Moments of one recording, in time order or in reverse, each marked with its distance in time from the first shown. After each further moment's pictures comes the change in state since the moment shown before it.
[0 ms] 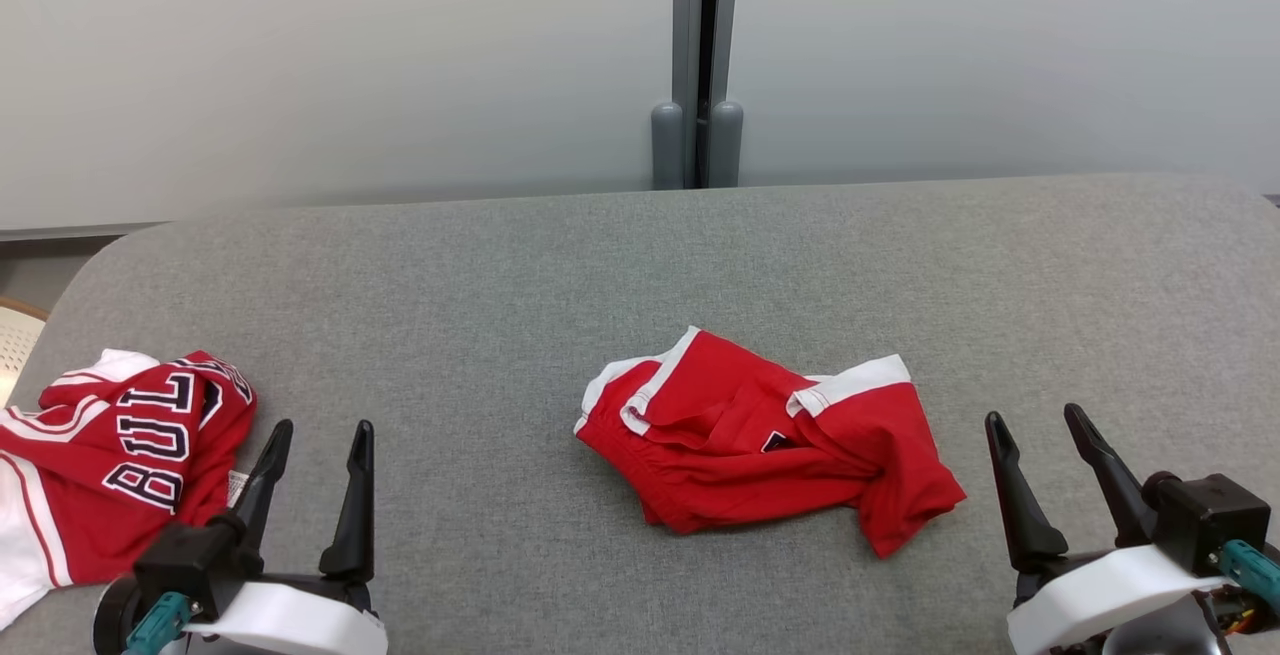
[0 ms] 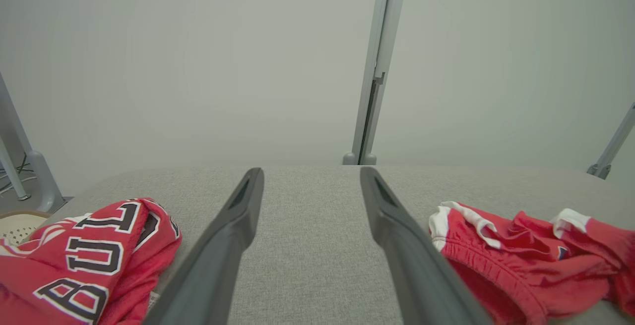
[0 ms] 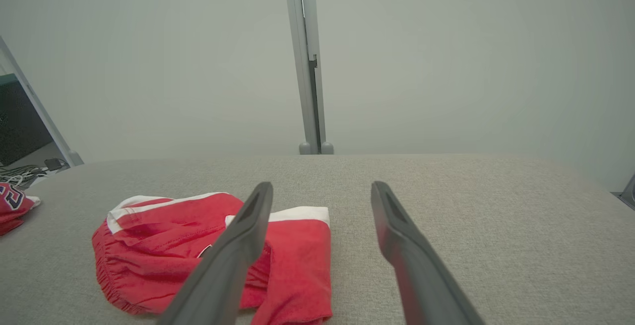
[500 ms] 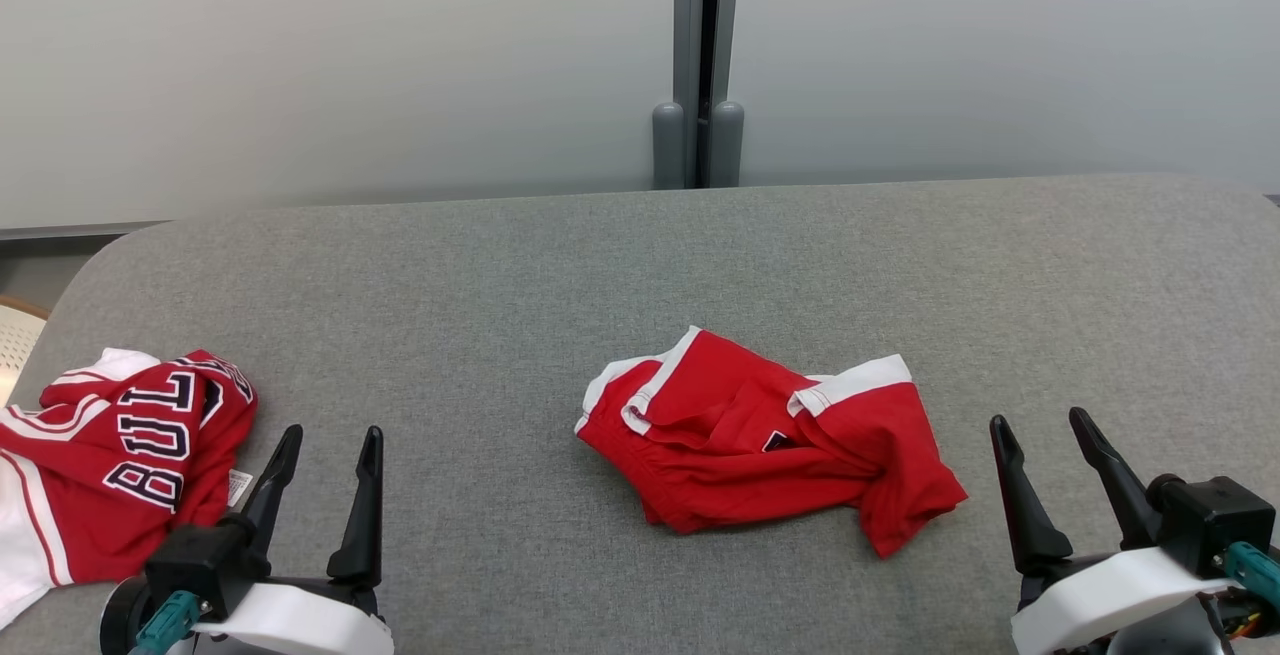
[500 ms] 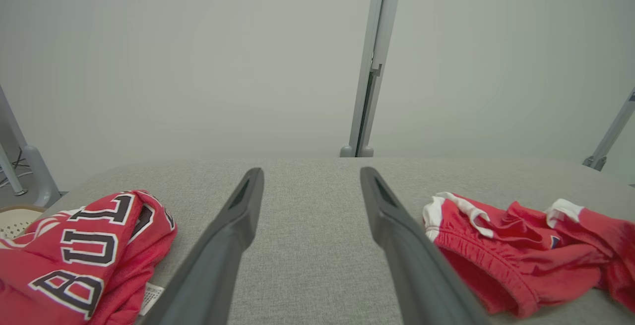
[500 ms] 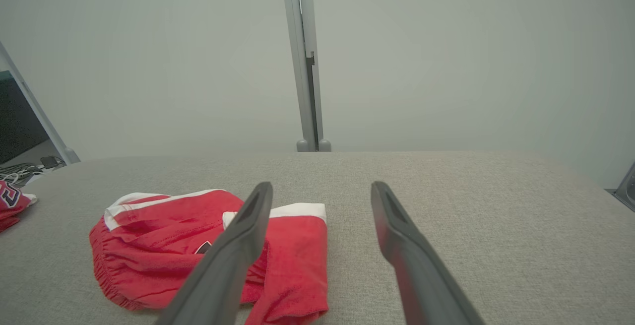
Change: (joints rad) left arm 0.016 0.005 -0.016 -0.021 -0.003 0.012 0.026; right arm 0.017 0.001 -0.012 -0.021 -0.005 0.000 0.019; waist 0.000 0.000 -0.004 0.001
